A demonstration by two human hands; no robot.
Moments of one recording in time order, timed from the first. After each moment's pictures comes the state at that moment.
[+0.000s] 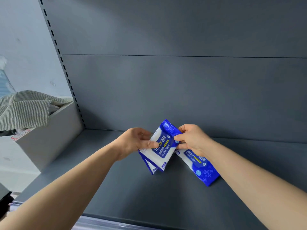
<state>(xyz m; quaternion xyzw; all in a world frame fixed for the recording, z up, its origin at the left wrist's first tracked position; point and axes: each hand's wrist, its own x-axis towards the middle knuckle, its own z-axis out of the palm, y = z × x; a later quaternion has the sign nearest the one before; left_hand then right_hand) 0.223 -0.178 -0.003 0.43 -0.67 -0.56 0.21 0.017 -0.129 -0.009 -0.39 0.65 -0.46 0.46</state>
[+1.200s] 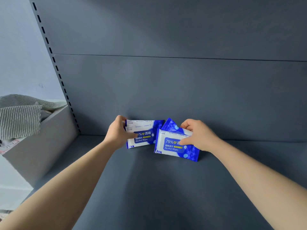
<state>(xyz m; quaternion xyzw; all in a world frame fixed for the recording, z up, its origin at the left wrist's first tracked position) 0.245 -0.264 -0.022 0.54 -0.71 -0.31 0.31 -0.002 -0.139 0.003 -0.56 0.74 -0.29 0.22</state>
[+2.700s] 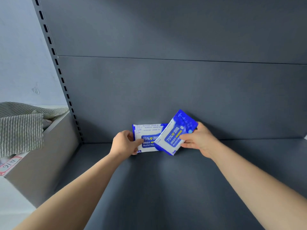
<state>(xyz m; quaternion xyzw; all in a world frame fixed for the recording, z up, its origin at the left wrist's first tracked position) 0.270 -0.292 -0.050 0.50 -0.70 -0.40 0.30 0.052 -0.169 -0.008 -0.31 0.67 -0.55 0.39</state>
